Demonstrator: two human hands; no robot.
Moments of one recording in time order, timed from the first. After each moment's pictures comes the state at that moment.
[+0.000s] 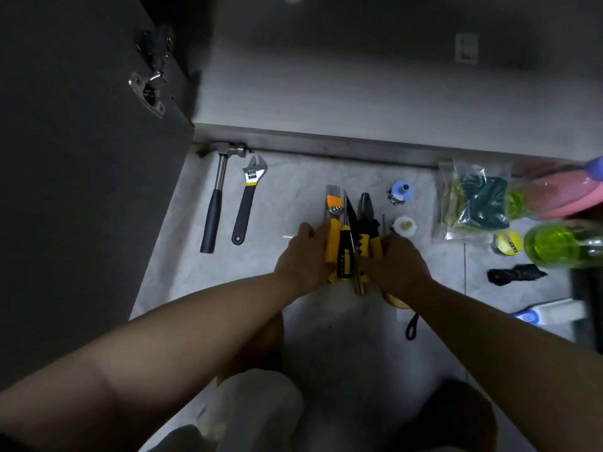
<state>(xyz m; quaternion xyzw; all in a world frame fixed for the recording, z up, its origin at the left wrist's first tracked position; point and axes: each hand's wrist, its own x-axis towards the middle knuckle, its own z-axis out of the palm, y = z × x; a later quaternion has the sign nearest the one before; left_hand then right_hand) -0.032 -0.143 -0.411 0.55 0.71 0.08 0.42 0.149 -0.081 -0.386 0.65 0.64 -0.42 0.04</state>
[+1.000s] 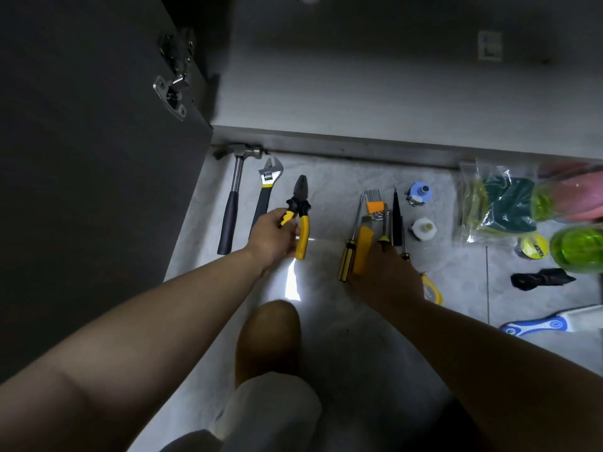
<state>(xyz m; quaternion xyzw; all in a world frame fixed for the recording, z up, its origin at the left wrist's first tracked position) -0.107 -0.135 -0.399 0.20 0.75 0.34 0.53 0.110 -0.116 -0.402 0.60 0.75 -0.24 0.13</state>
